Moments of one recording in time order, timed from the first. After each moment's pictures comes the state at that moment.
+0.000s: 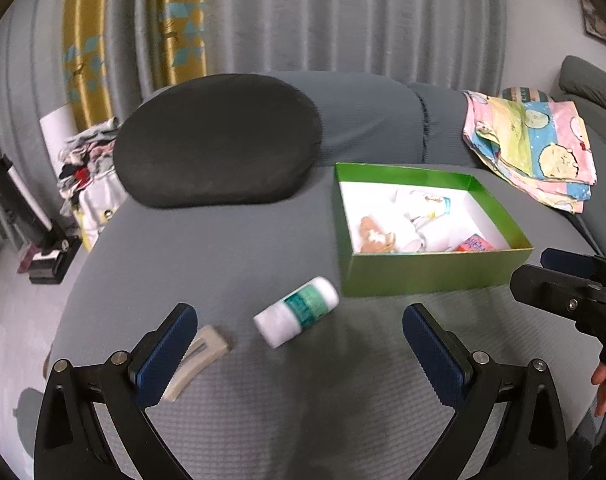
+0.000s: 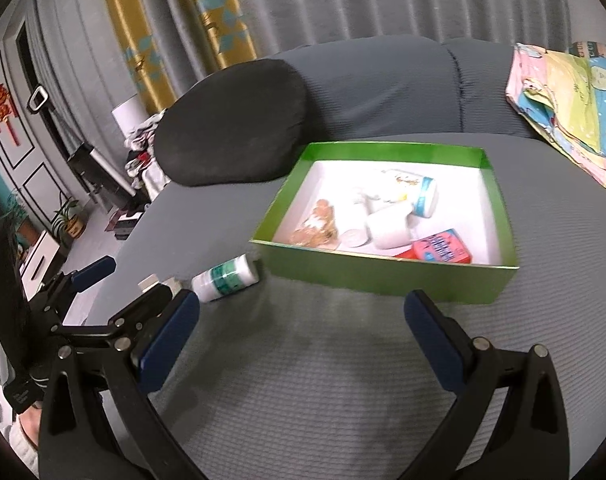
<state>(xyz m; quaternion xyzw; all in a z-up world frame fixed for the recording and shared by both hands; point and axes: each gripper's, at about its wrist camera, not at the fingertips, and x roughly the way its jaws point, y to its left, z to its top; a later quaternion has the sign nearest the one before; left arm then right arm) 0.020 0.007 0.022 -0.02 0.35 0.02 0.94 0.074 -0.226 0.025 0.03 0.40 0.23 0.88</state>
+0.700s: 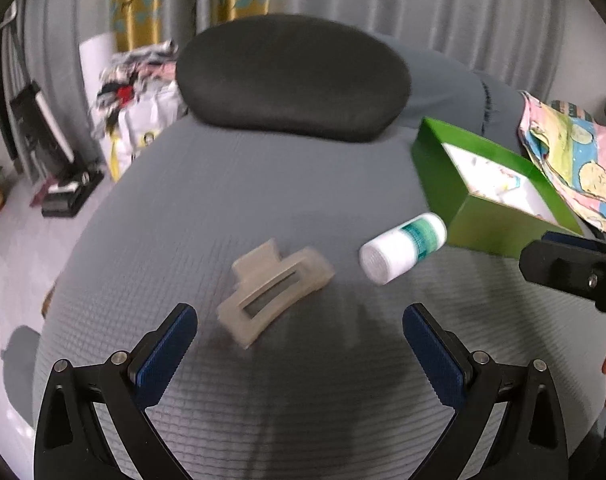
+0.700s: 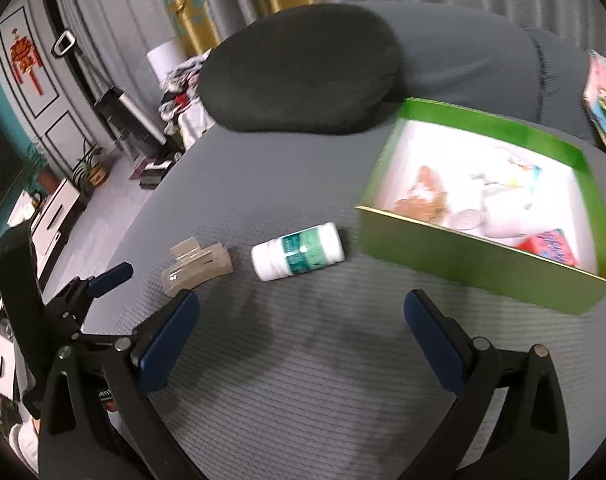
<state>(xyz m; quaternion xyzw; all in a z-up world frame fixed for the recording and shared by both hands) 0.002 0.098 -0.044 -0.09 0.41 0.06 0.91 0.082 -0.122 -0.016 -0.02 0.46 0.31 0.84</state>
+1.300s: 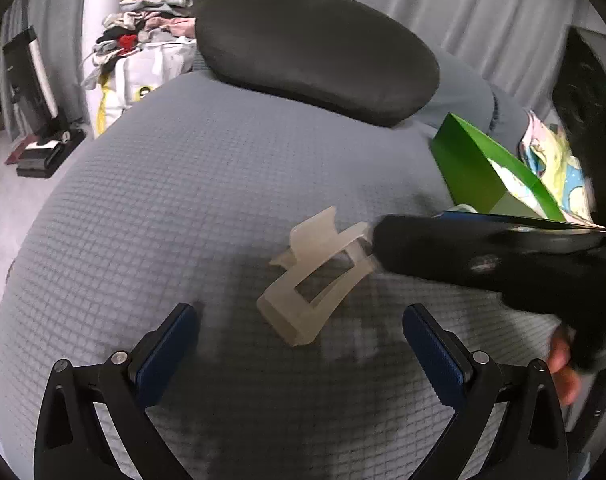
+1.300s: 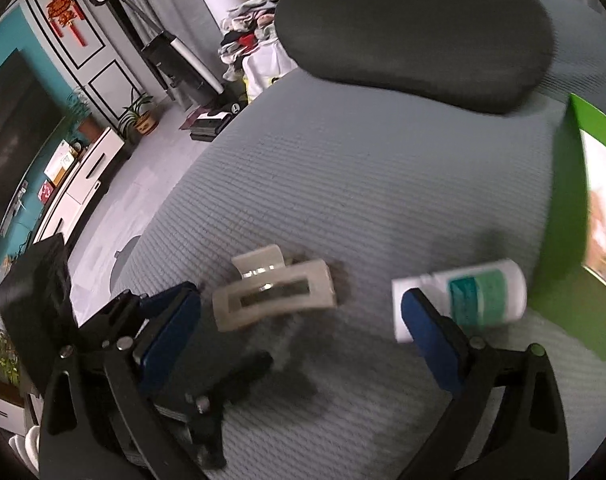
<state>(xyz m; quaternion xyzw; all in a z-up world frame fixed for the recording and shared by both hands) 0.007 0.144 -0.077 -0.16 0.42 0.02 0.89 0.101 -0.003 -0.063 -0.05 0.50 0.41 0.76</state>
